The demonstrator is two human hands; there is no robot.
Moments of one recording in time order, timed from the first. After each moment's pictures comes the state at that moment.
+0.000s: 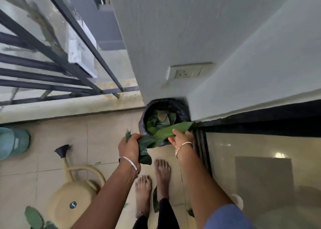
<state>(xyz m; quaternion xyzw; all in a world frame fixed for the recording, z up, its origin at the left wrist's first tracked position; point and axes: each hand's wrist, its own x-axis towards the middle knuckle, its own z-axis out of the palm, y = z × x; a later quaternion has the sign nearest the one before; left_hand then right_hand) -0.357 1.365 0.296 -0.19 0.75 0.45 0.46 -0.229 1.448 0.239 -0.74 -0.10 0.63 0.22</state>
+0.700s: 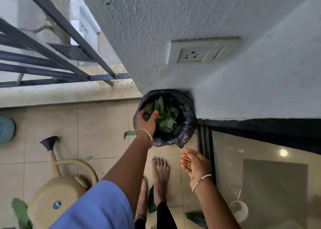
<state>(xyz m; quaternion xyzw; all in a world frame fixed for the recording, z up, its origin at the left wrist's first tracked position) -0.332 1.442 0.123 -0.11 0.73 0.44 0.51 -0.154 1.417 0.182 -0.77 -0.11 0.61 0.15</state>
